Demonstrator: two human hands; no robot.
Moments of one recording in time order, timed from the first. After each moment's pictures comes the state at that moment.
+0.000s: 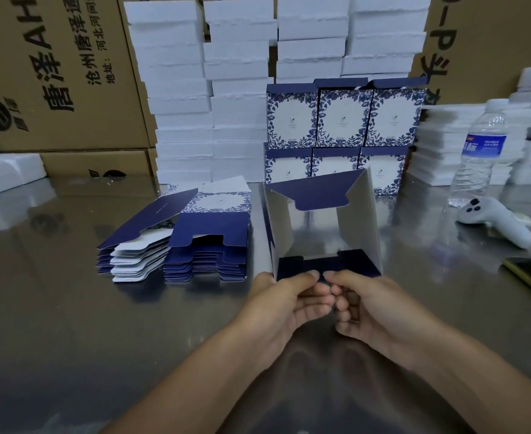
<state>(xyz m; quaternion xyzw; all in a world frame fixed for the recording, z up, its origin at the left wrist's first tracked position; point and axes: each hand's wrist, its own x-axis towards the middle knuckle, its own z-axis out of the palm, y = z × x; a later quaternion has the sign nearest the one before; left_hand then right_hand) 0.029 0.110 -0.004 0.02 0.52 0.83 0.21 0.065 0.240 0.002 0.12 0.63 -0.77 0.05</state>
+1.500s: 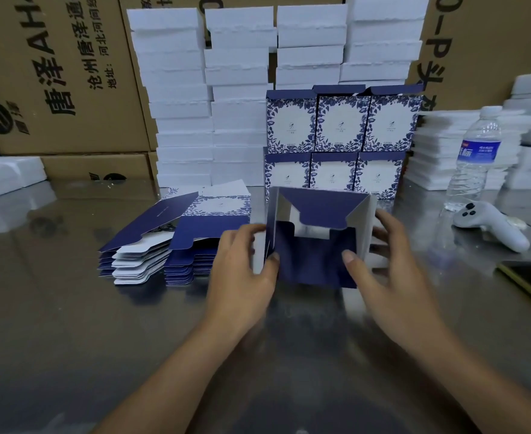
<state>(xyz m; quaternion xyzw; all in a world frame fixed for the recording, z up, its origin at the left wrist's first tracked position) 0.007 0.078 0.000 0.15 0.83 0.49 -0.22 0.054 0.265 -0.010 -0.05 0.82 -0.45 -0.35</state>
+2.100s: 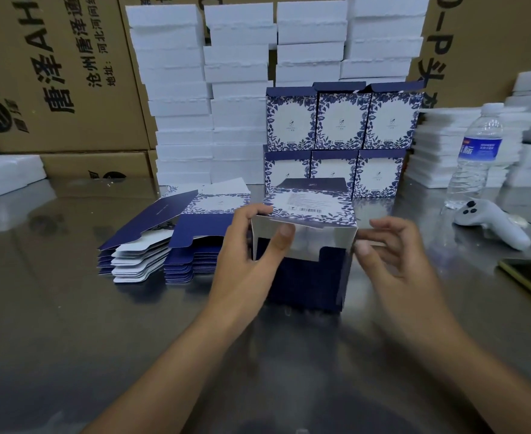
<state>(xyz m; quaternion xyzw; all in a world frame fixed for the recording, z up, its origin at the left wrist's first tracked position) 0.028 0.080 0.021 0.19 0.73 0.65 -0.11 0.055 0.264 -0.004 -0.10 0.75 -0.56 -0.34</state>
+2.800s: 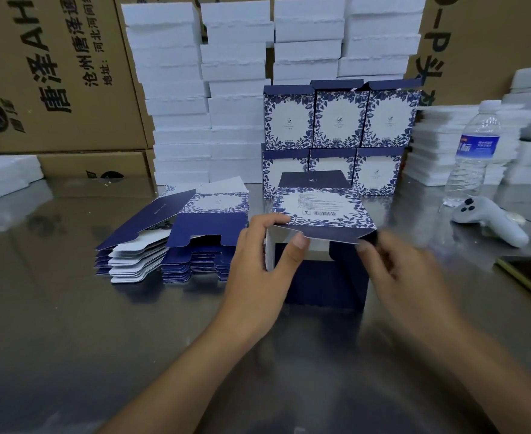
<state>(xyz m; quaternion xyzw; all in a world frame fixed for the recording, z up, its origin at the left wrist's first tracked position) 0.030 0.091 0.009 0.22 0.75 0.62 -0.12 0.055 0.278 -0.003 -0.01 0.90 -0.25 -0.37</state>
